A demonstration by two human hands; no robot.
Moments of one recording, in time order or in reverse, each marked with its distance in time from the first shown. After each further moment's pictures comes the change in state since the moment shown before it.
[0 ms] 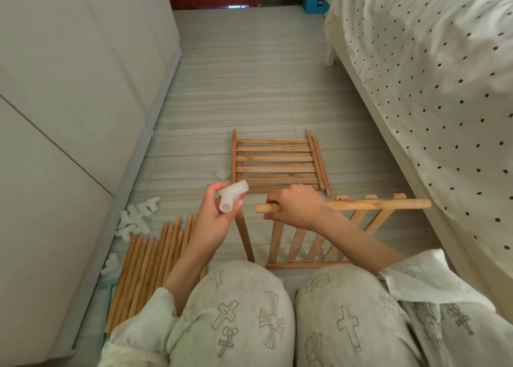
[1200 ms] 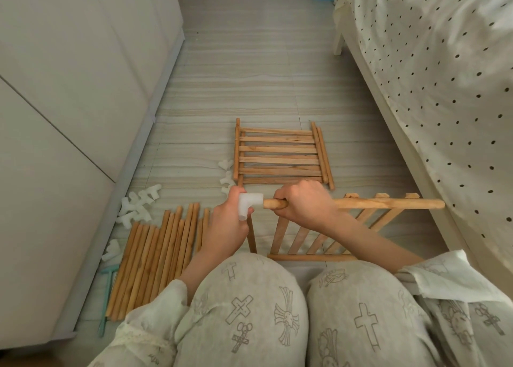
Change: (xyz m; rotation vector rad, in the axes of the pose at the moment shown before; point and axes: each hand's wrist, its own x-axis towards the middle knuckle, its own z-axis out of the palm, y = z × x) left_hand -0.011 -0.009 0.012 0.714 0.000 0.128; right_hand -0.011 -0.004 0.006 0.002 0.090 -0.012
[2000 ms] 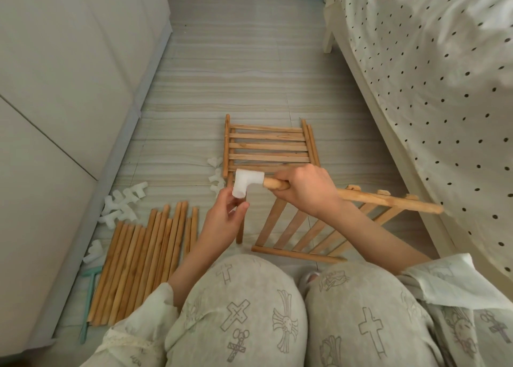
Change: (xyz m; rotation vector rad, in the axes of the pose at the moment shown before) left_hand 0.010 -0.018 0.022 -0.495 -0.092 -0.084; right_hand 0.001 0.008 -0.020 0.103 0.108 0.104
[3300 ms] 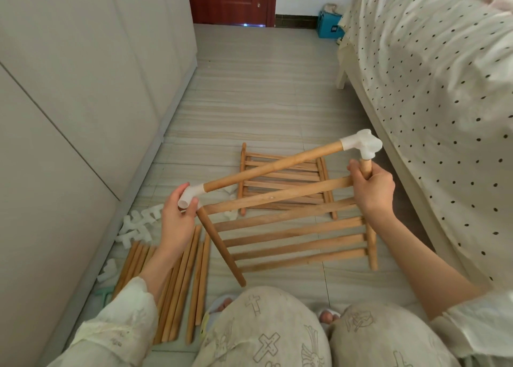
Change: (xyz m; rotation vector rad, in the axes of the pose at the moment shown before) left_hand 0.034 -0.021 -0.091 -0.032 0.453 0.021; right_hand 0.013 0.056 -0.028 0.697 0.609 0.601
